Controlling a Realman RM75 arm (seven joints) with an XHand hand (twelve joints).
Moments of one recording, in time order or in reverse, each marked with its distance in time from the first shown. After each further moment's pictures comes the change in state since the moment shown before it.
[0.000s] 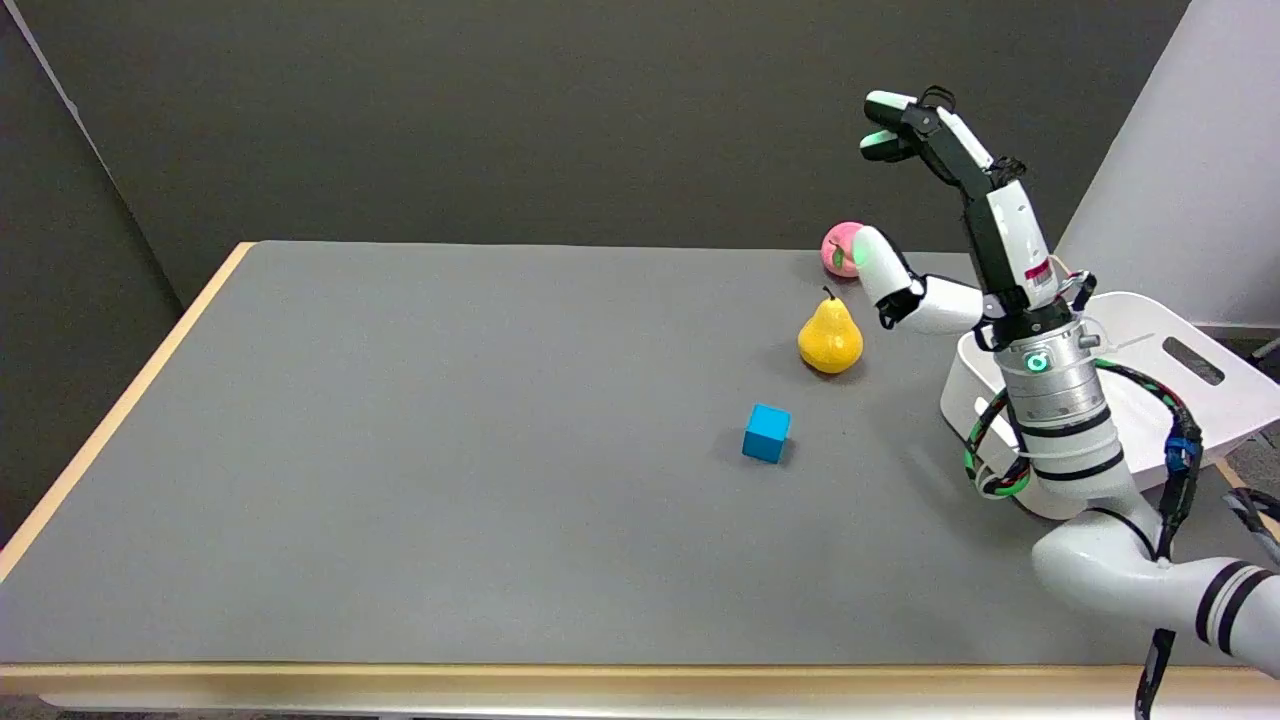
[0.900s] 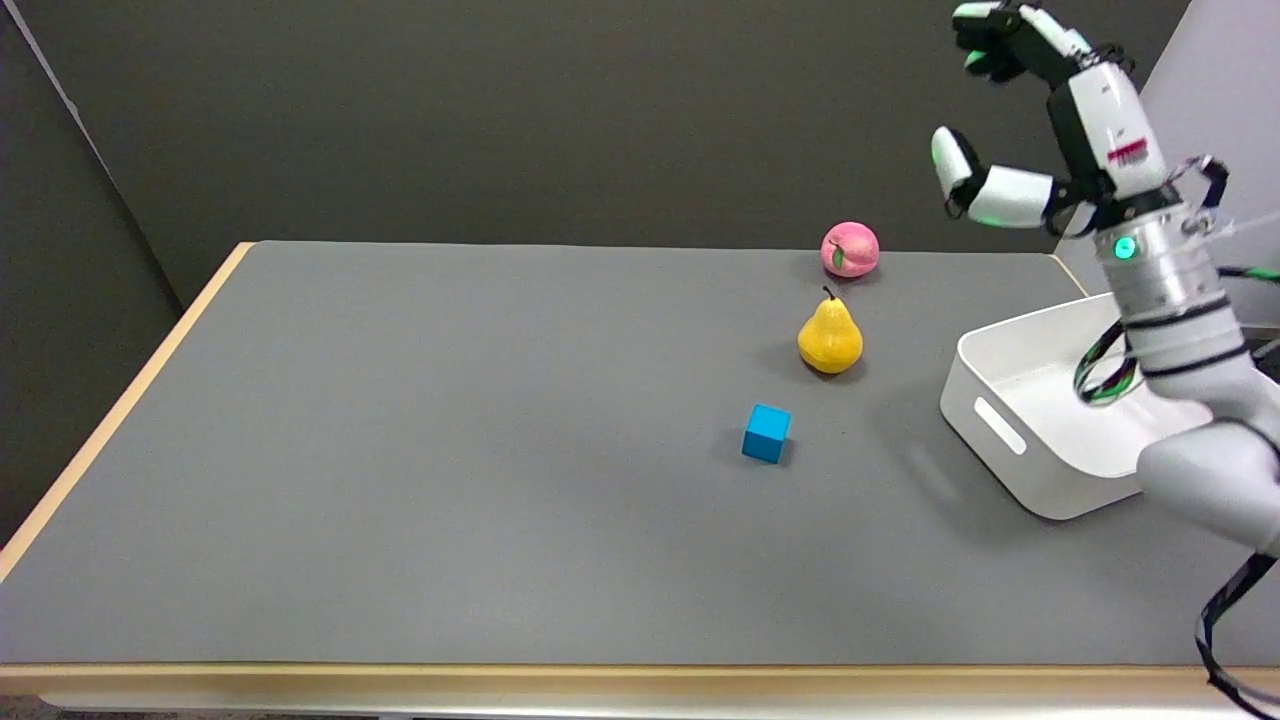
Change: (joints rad) arm -0.123 0.094 0.445 0.141 -0.018 -0.409 -0.141
